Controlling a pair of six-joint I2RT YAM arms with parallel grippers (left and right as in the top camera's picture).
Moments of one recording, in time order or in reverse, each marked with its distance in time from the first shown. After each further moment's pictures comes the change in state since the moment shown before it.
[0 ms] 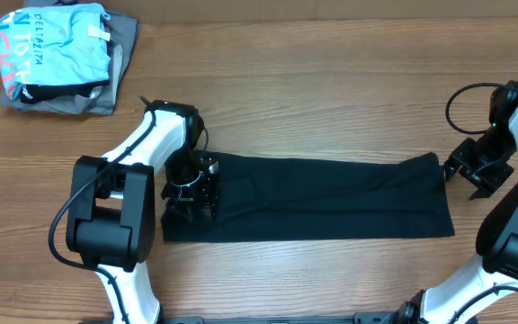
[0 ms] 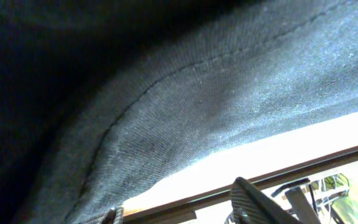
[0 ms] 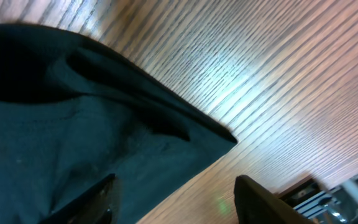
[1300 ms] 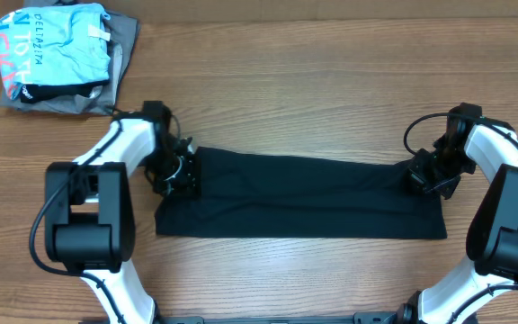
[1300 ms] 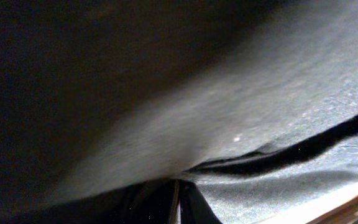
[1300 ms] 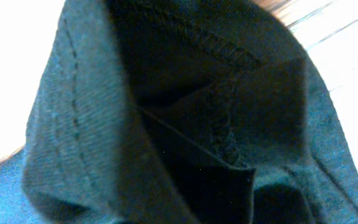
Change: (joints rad) left arm 0.185 -0.028 -0.114 0.386 0.147 -0.097; right arm 0.121 -0.017 -0.343 0.456 -0.233 -0.097
